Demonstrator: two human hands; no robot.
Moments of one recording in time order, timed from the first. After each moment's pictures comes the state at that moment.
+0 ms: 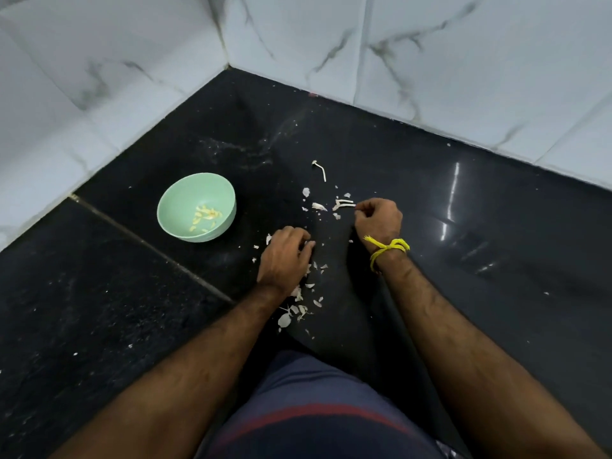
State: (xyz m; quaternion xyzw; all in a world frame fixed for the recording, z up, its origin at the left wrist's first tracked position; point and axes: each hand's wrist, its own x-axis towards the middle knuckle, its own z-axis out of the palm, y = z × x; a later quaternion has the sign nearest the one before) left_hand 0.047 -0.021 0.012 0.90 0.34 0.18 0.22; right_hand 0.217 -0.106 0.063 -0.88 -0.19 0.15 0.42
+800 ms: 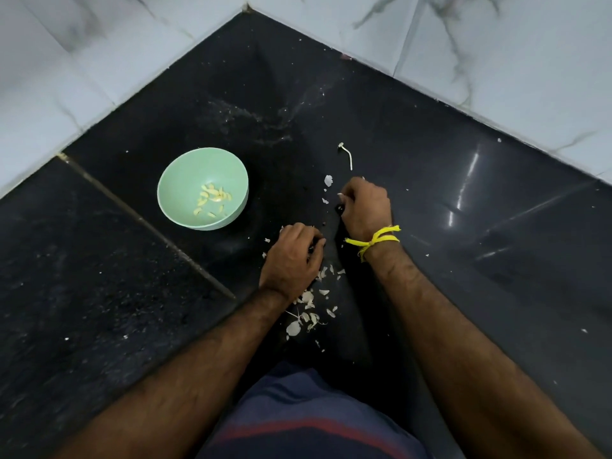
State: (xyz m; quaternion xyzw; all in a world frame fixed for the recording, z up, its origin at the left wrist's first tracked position) left_hand 0.040 -0.013 -0.004 0.89 0.33 0.22 0.24; right_hand 0.210 -0.037 0.047 -0.88 -0.38 0.14 0.25
